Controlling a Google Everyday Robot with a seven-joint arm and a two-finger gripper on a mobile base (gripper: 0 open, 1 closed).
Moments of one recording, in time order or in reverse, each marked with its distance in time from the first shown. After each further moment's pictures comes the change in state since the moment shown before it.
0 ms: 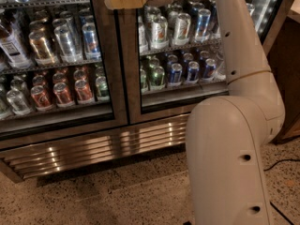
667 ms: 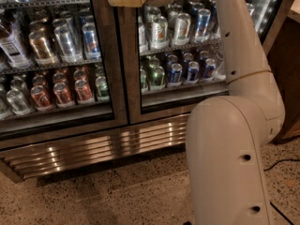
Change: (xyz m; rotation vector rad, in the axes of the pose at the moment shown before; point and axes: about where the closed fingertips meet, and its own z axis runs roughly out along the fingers) arm 0.000 0.000 0.000 0.000 0.000 0.000
